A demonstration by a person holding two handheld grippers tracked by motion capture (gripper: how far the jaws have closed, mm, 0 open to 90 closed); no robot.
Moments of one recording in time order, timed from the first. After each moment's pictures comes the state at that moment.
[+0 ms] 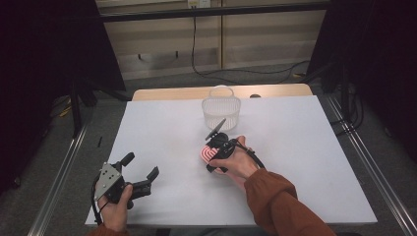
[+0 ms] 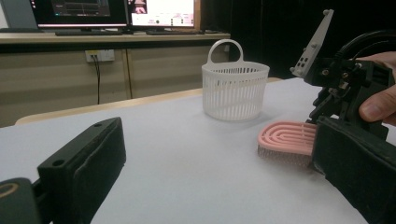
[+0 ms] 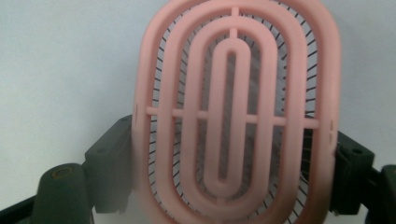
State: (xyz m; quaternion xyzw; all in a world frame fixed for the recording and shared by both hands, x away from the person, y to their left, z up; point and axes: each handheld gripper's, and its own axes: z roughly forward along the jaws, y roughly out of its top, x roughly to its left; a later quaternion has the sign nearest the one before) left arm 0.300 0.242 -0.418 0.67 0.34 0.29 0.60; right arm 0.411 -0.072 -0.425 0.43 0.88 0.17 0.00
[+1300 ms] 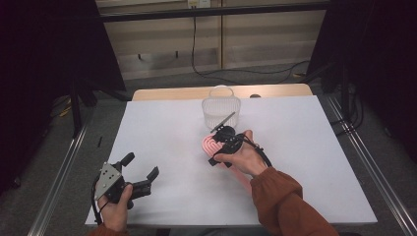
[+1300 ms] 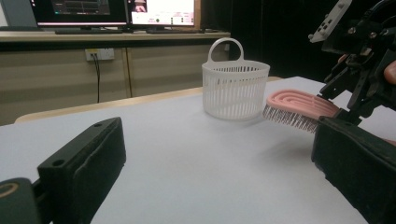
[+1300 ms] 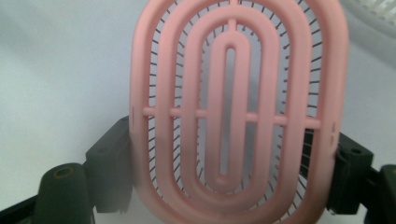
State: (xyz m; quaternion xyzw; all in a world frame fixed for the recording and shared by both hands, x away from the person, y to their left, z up) left arm 0.300 0.242 -0.419 0.67 0.35 0.29 0.60; right arm 0.405 -0.089 -0.394 0.44 0.87 0.23 0.02
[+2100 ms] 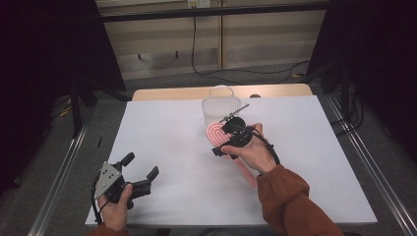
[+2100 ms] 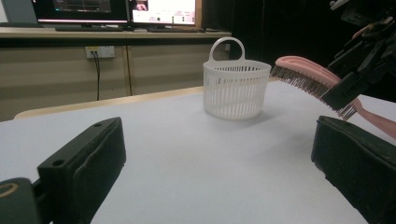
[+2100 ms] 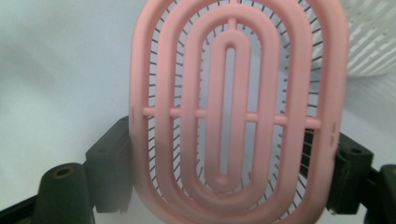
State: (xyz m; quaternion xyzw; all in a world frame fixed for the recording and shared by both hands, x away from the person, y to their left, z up) left arm 0.301 0.243 -0.420 0.66 0.35 0.28 0.60; right arm 0.404 -0.112 -0.367 0.44 0.85 0.29 0.06
